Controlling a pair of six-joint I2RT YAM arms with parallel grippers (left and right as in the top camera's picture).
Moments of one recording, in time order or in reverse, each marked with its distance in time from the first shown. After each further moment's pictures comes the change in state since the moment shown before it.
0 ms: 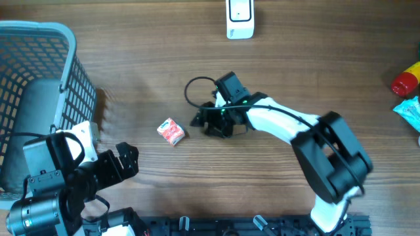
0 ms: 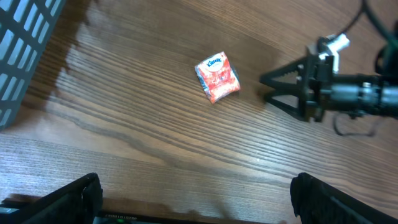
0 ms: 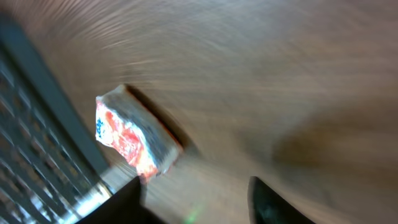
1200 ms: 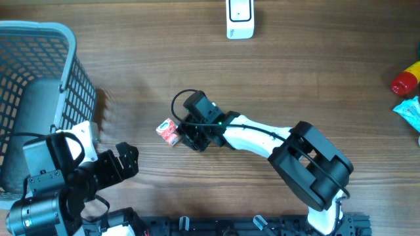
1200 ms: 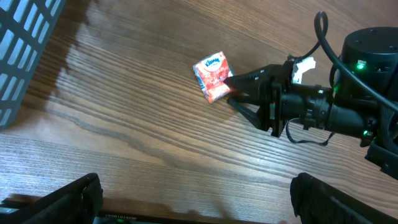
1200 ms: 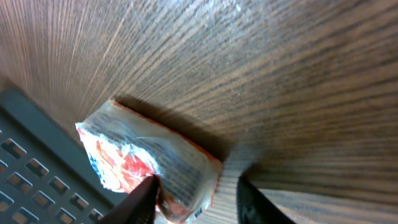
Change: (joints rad) left arm 0.000 0.000 0.000 0.000 0.000 0.000; right arm 0.218 0.050 -0.001 0.194 0.240 0.562
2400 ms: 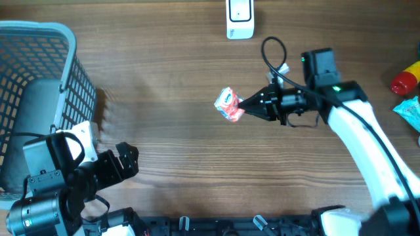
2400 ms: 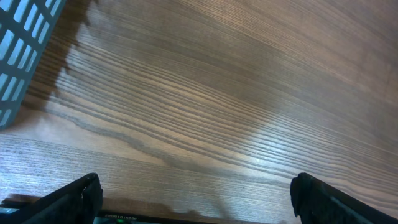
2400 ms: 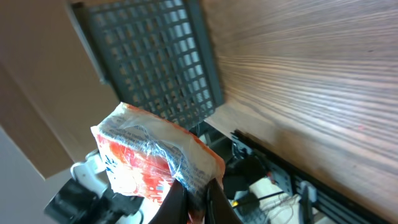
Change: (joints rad) left arm 0.000 0.000 0.000 0.000 0.000 0.000; right arm -0.647 -0.566 -0.006 -0.644 -0.732 -0.785
